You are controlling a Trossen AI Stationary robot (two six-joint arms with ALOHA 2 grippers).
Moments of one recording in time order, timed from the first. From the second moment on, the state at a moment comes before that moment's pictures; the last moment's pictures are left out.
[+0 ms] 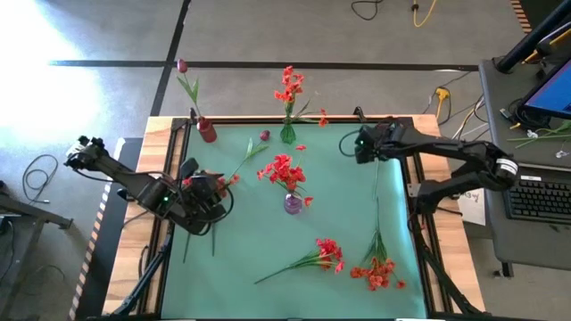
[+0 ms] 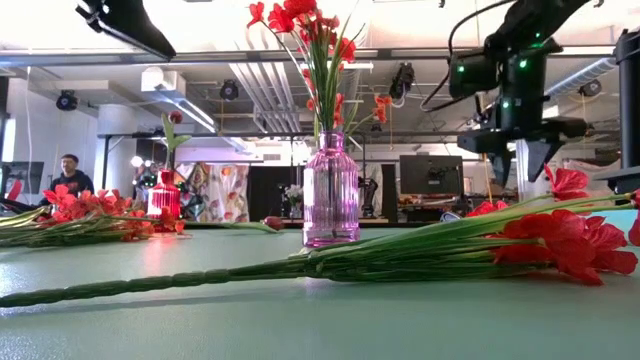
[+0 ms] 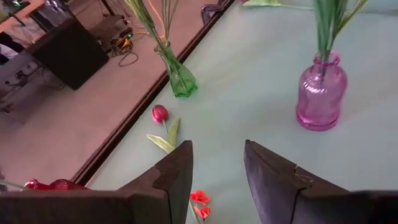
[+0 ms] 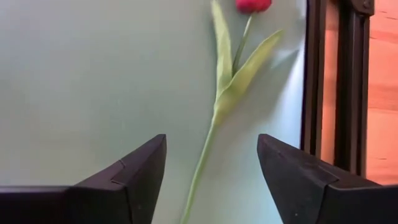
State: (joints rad) left arm -0.53 1.07 0.98 -1.02 -0.98 -0.72; right arm -0.56 1.28 0.83 -0.96 0.41 0.87
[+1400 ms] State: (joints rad) left arm -0.53 1.06 1.21 -1.27 -1.22 -0.70; right arm -0.80 1.52 0.62 -0.52 0.36 0.79
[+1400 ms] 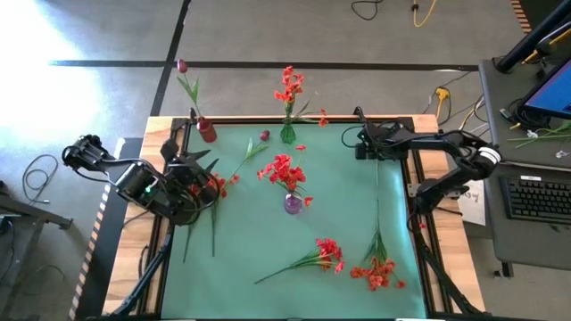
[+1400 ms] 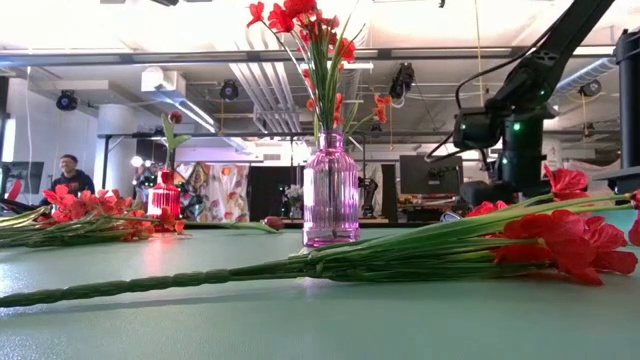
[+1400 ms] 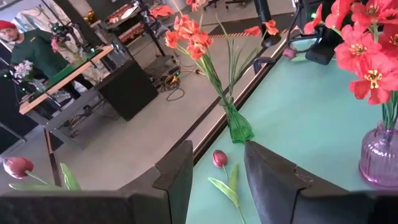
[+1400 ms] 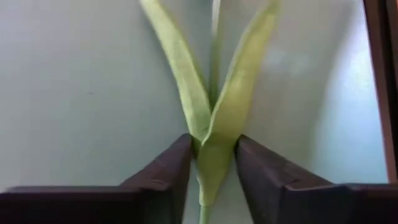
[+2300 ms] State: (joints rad) left arm -0.53 1.06 1.21 -1.21 -1.17 -0.72; right arm -0.67 1.01 0.63 -0.55 0.38 0.70
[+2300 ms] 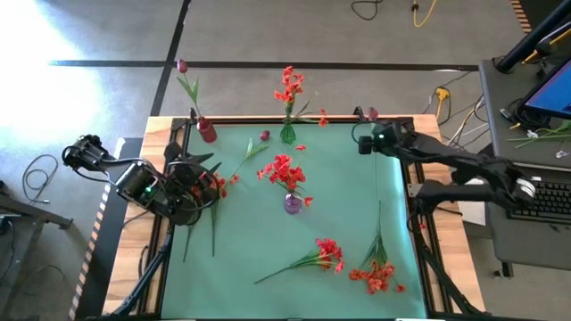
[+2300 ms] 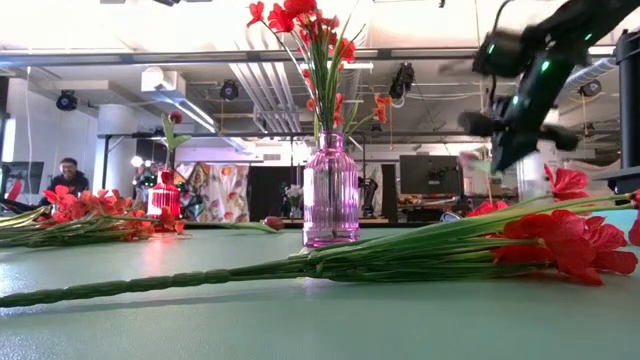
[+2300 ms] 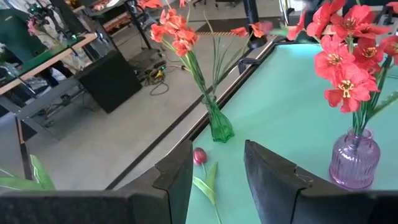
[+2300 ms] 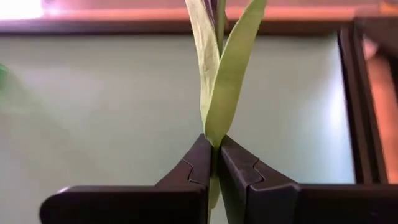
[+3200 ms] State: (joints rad) left arm -0.53 1.10 1.22 -0.39 -0.76 -0.06; right arm -0.01 0.77 0.74 0.25 0.16 0.23
